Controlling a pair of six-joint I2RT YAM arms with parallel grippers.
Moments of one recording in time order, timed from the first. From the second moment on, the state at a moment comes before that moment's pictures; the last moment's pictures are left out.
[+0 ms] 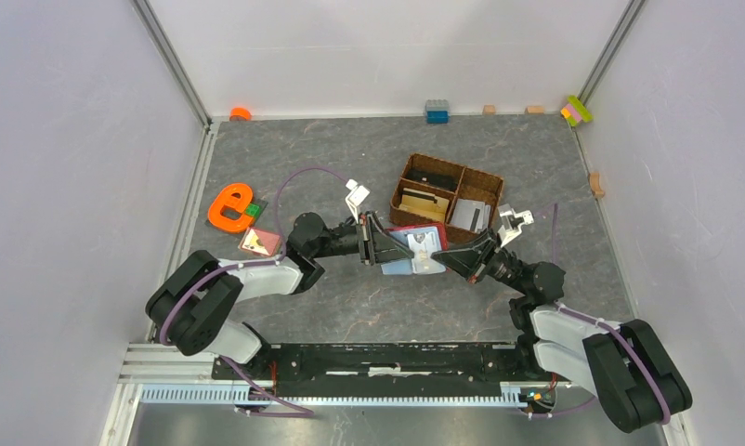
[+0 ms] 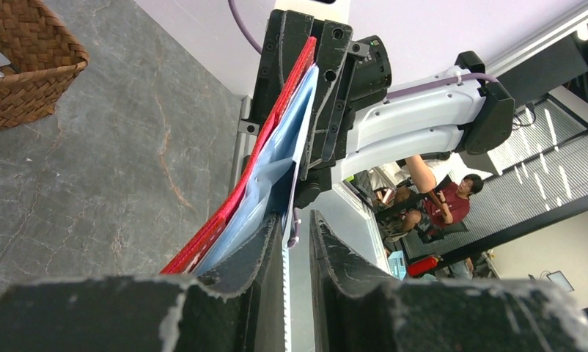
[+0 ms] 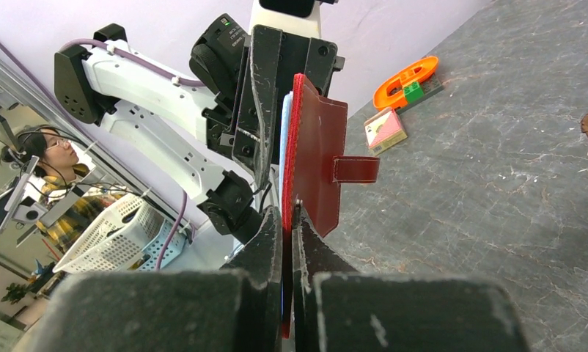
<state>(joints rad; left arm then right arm) -0.69 1.47 0.53 1.13 0.79 -1.00 0.32 1.06 0.05 1.44 -0.78 1.00</state>
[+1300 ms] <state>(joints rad) -0.67 1.43 0.53 1.03 0.76 -0.98 0.25 1.01 0.02 1.44 -0.76 1.02</state>
